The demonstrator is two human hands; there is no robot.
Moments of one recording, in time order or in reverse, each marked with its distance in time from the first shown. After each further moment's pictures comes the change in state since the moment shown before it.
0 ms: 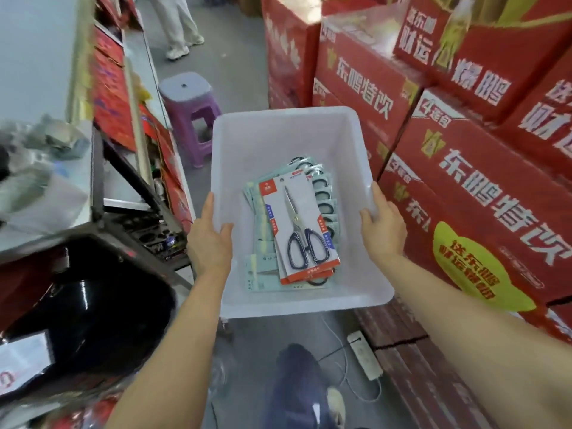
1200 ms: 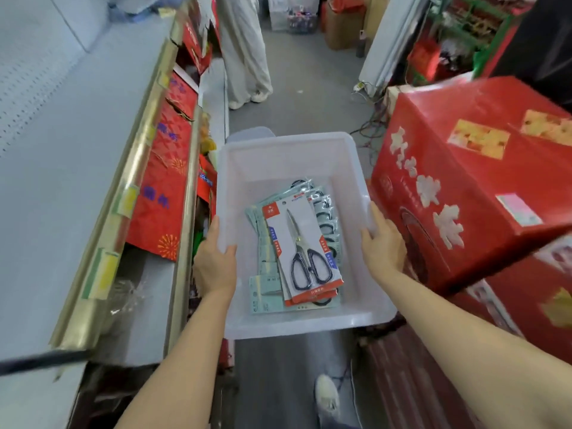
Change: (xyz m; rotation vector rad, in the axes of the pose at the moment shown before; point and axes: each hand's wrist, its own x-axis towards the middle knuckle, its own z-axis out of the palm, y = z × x) left_hand 0.522 -0.017 0.076 0.038 0.176 -0.210; right_hand 0.438 -0.291 0.296 0.046 -0.190 -0.155
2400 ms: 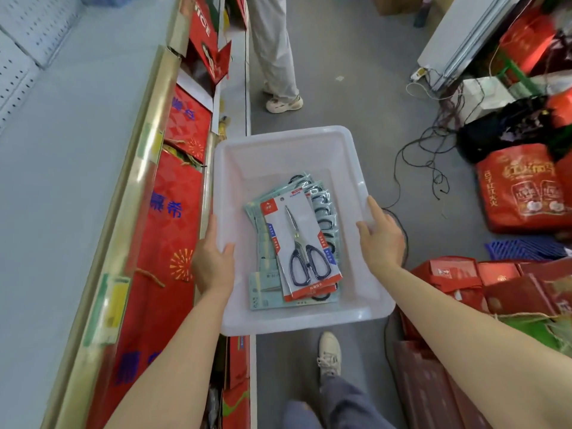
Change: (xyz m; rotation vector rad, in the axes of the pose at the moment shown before) left_hand 0.496 0.004 0.156 0.047 0.015 -0.063; right_hand 0.426 -0.197 0.278 0.004 -0.181 0.055
